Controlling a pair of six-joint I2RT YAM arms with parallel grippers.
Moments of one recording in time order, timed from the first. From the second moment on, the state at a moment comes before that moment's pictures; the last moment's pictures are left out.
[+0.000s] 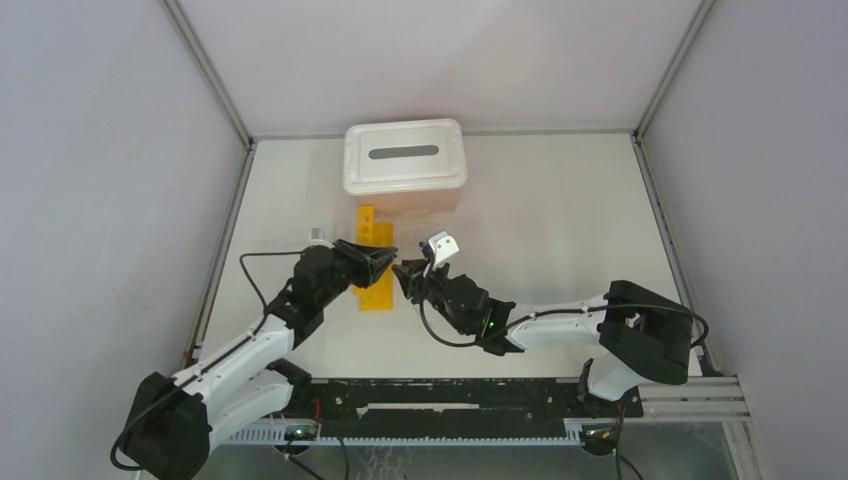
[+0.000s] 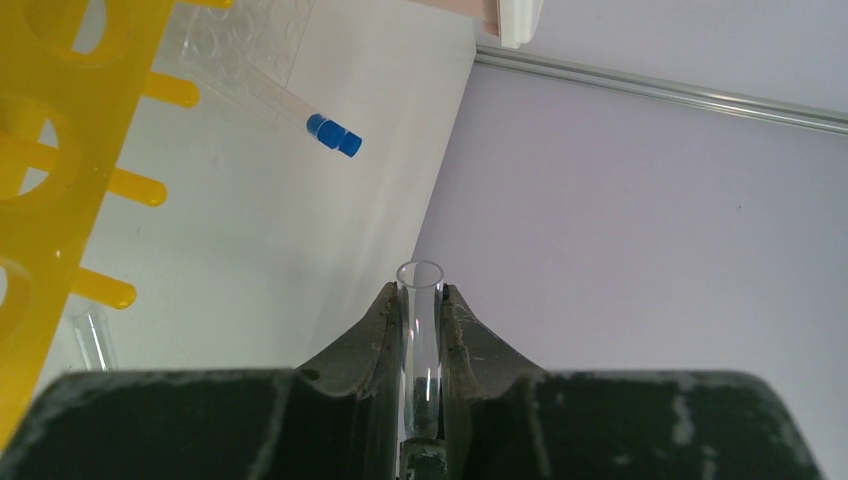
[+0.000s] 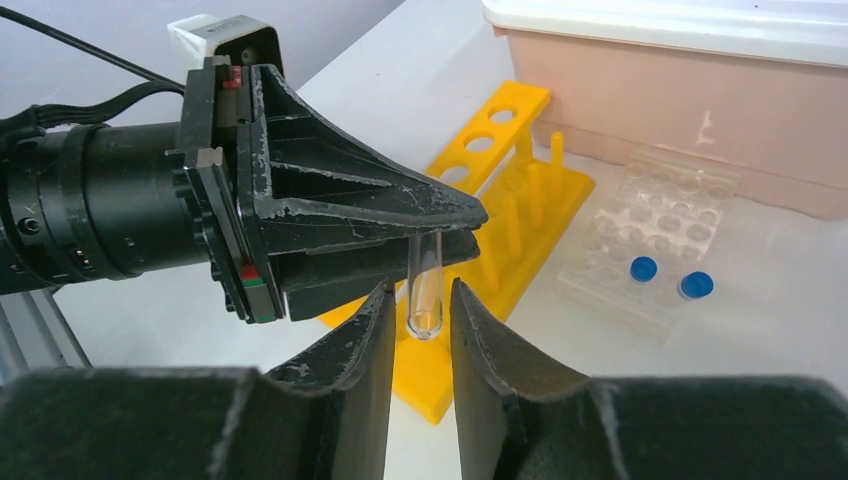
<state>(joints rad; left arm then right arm) -0.50 0.93 0.39 0.20 0.08 -1.57 1.18 1.52 0.68 0.77 0.49 0.28</state>
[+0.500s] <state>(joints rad) -0.50 0.92 0.39 0.20 0.05 -1.57 1.18 1.54 0.68 0.76 0.49 0.30</state>
